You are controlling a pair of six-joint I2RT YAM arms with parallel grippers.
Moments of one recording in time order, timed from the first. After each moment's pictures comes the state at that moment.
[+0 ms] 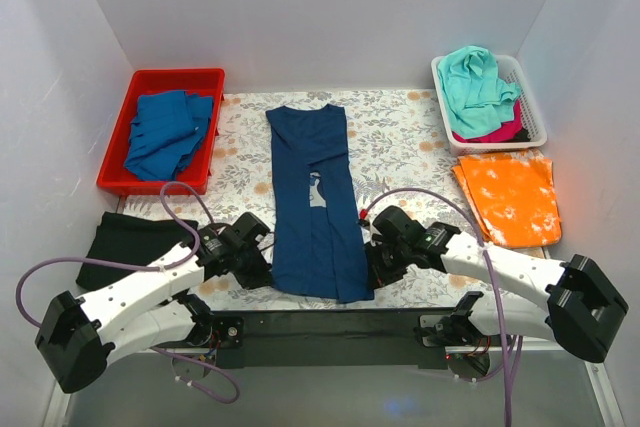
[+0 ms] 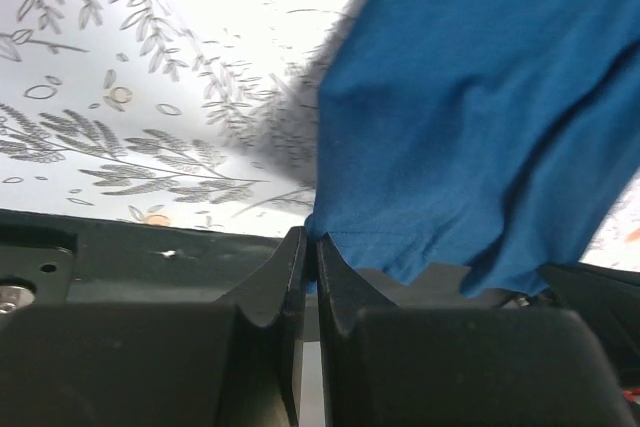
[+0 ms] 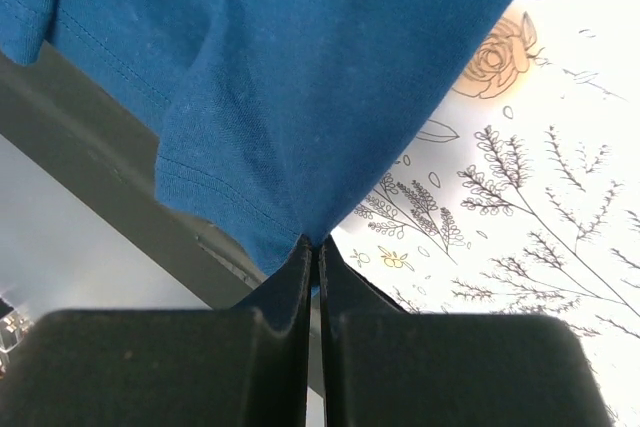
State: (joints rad) left arm -0.80 0.95 0.58 -0.85 0.00 -1.36; right arm 0.91 1.14 0.59 -0.54 -0.31 0.50
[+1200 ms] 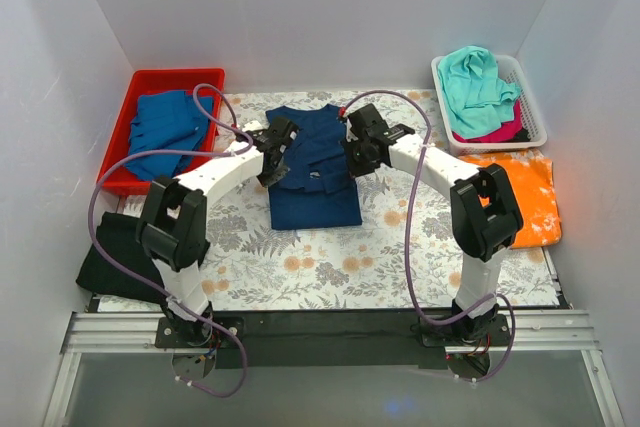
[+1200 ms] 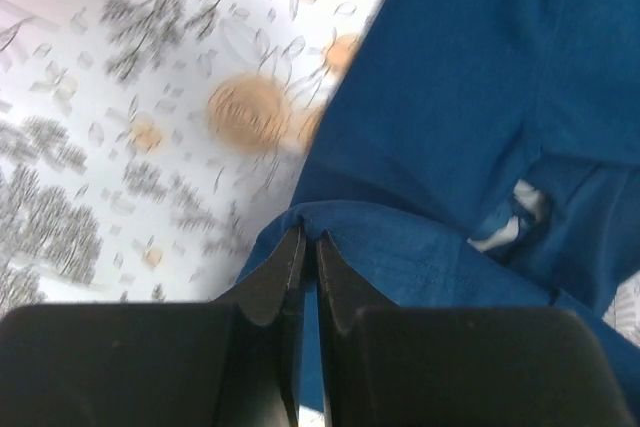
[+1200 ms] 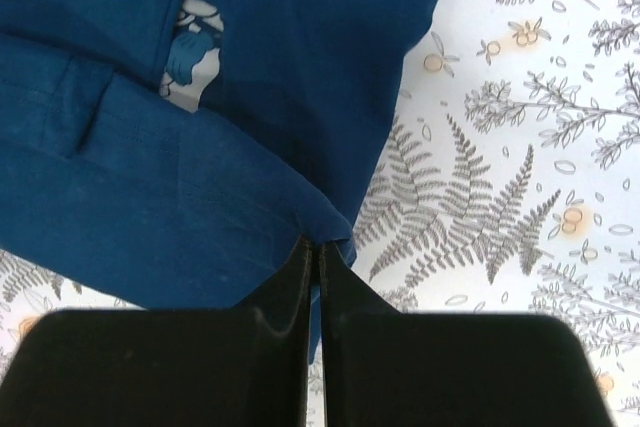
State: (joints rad) left arm -0.53 1.76 1.34 -0.75 -0.46 -1.05; right arm 0.59 1.86 1.45 -0.57 -0.07 0.21
